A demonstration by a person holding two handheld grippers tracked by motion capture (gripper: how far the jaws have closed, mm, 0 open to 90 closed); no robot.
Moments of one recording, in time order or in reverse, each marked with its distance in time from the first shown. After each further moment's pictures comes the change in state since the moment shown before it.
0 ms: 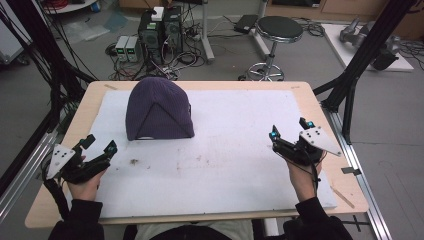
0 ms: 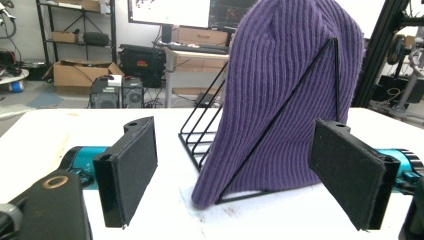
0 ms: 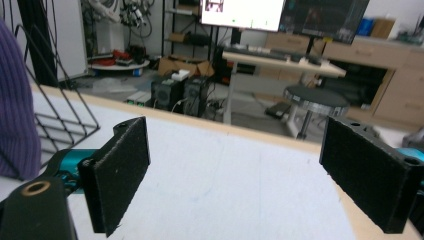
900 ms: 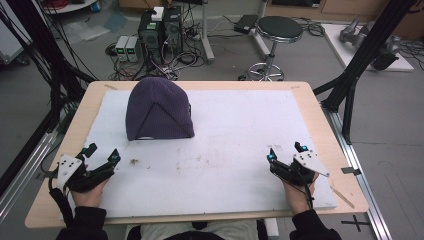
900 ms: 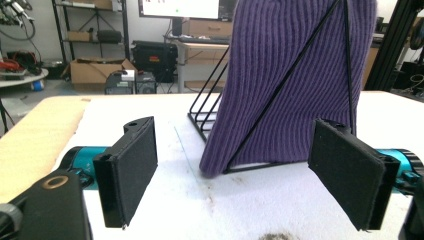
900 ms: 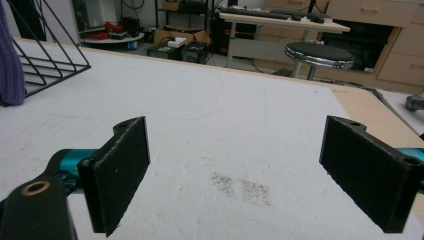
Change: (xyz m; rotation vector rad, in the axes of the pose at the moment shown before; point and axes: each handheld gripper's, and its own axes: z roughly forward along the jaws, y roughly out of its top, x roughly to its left) left arm -0.005 -0.024 -0.007 0.027 0.044 0.037; right arm 0.003 -0.078 -0.006 0.089 -0.017 0.024
